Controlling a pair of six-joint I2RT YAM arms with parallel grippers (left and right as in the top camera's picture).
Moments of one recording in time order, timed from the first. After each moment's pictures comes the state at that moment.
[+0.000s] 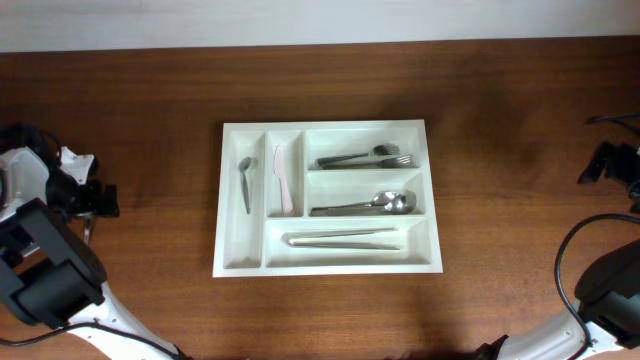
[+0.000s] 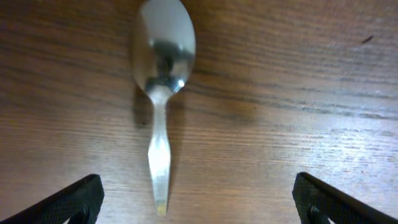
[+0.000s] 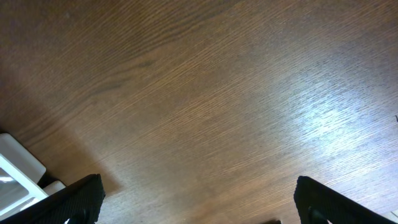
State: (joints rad) left arm 0.58 2.13 1.62 -1.05 -0.03 0.51; right arm -0.69 1.91 1.87 -1.48 -0.07 -0.10
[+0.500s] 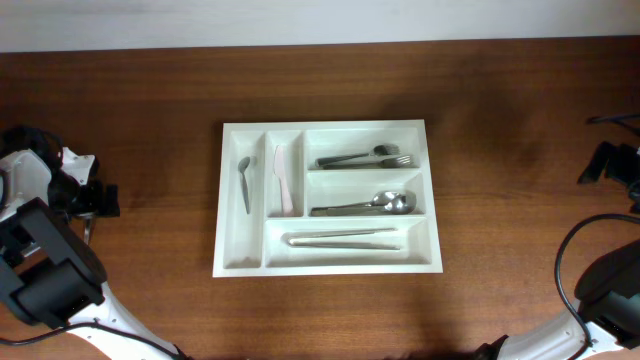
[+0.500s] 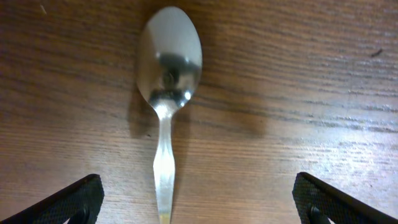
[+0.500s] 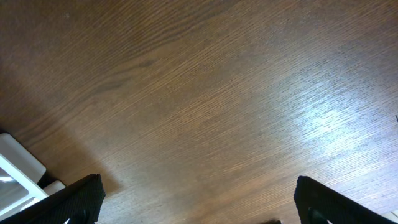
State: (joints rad) left arm 0.58 2.13 1.60 -1.01 -0.03 0.51; right arm -0.69 1.91 1.87 -1.48 -0.07 -0.10
